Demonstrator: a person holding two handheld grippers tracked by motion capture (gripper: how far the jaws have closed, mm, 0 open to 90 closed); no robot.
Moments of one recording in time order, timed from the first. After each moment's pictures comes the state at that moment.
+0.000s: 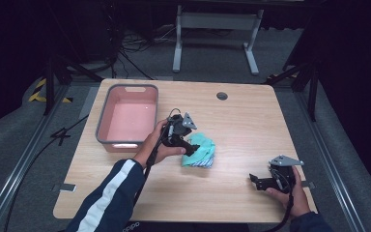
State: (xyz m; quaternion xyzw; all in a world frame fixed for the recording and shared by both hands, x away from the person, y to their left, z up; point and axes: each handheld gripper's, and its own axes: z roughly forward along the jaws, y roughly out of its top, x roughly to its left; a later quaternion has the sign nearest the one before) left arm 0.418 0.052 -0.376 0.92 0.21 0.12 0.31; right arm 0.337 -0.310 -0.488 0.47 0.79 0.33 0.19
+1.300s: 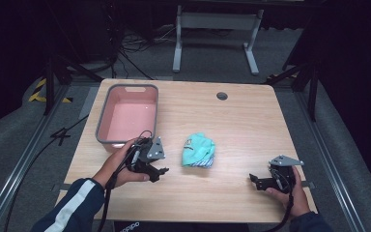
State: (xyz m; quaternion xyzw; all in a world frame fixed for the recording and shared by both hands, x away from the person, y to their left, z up) left arm 0.344 0.138 -0.382 0.94 0.14 0.16 0.27; right arm 0.337 -0.310 -0.488 0.47 0.79 0.33 0.19
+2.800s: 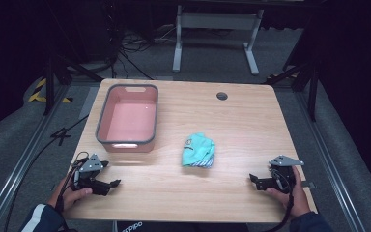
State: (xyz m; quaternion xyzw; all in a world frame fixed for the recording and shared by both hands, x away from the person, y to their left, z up) left arm 0.329 0.300 -0.483 0.87 0.33 0.12 0.35; right arm 0.337 -0.310 -0.488 0.47 0.79 0.33 0.19
